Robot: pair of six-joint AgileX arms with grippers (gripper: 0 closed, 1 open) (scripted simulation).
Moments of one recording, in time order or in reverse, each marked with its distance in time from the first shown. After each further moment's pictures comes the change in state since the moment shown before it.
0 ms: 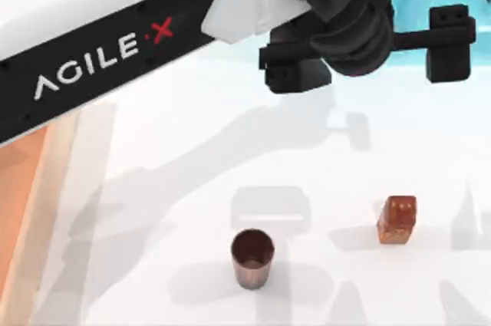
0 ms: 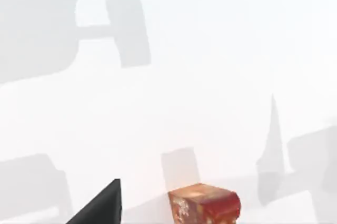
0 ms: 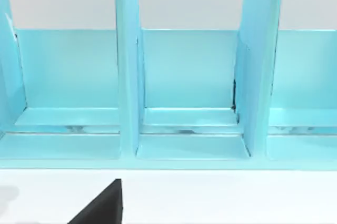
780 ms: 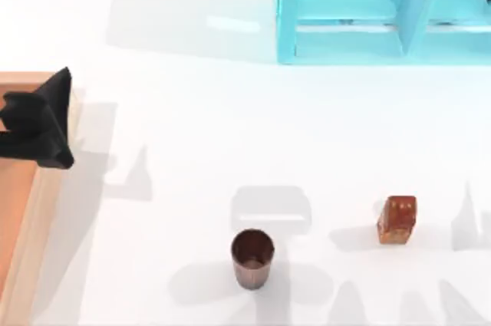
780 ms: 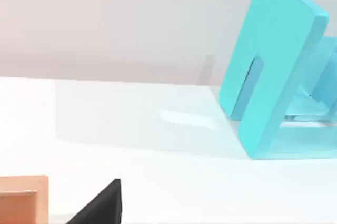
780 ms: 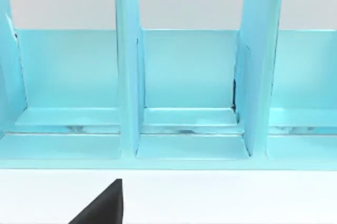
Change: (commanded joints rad) left arm 0.603 -1.409 -1.356 0.716 0.076 0.524; right arm 0.000 0.000 0.000 0.000 0.000 0.000
